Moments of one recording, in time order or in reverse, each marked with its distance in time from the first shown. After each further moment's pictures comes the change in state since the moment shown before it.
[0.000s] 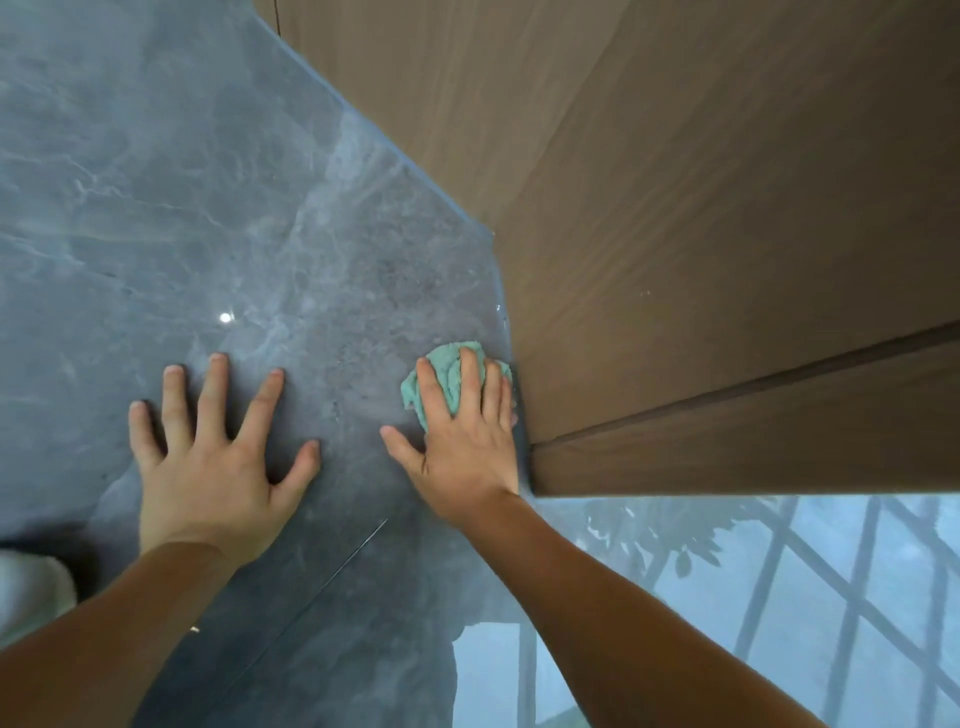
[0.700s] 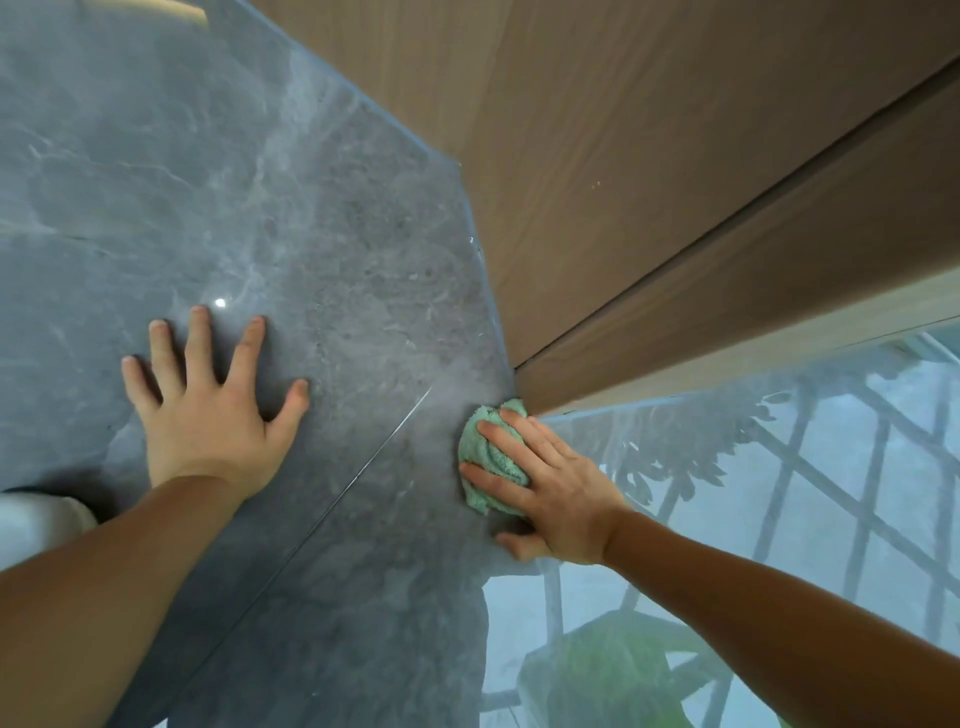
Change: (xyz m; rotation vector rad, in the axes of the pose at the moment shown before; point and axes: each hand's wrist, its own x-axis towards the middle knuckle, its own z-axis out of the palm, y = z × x) left_hand -0.005 -0.002 0.000 -0.027 -0.032 0.000; right_hand -0.125 0.112 0.007 -0.158 -0.164 -0.613
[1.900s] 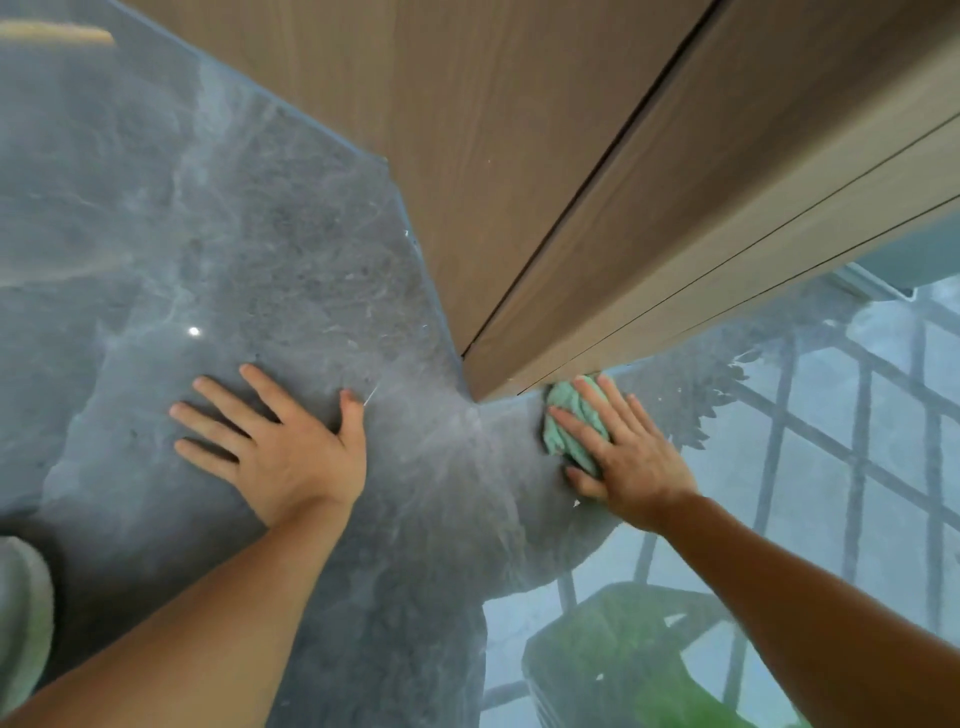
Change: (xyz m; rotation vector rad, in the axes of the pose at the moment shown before) left_hand -0.041 0.117 0.023 -0.129 -0.014 -0.302; right_hand -0.097 0.055 0.013 0.036 -0.123 0.573
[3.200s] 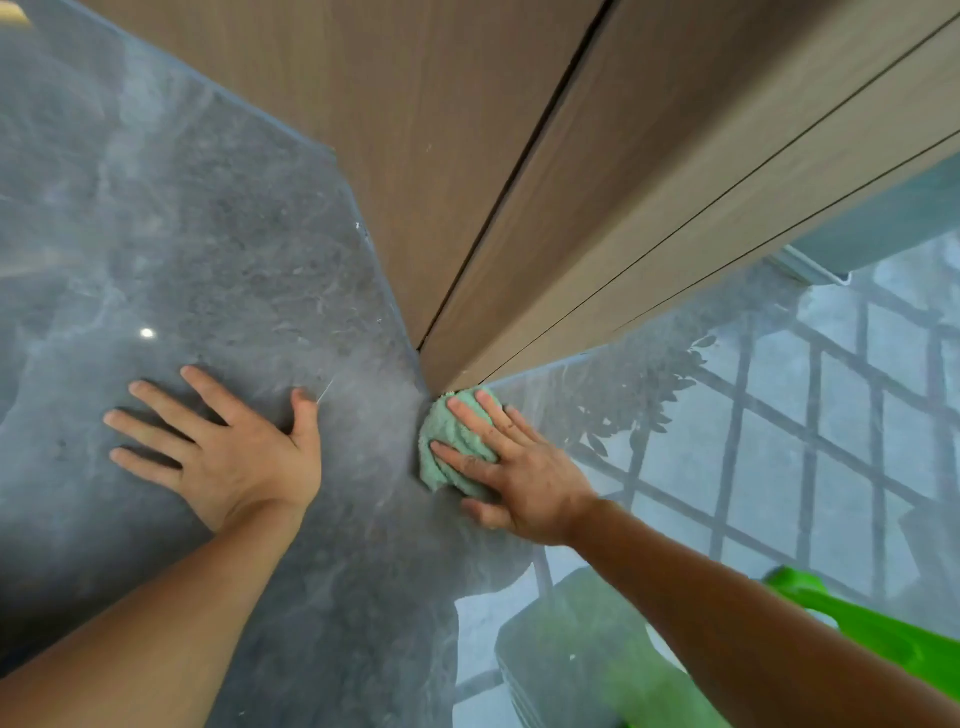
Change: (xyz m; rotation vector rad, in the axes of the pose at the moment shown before) left_hand 0.002 -0.008 0.014 0.024 0.065 0.020; right_hand 0.007 -0.068 -0.015 0.125 0.019 -0.289
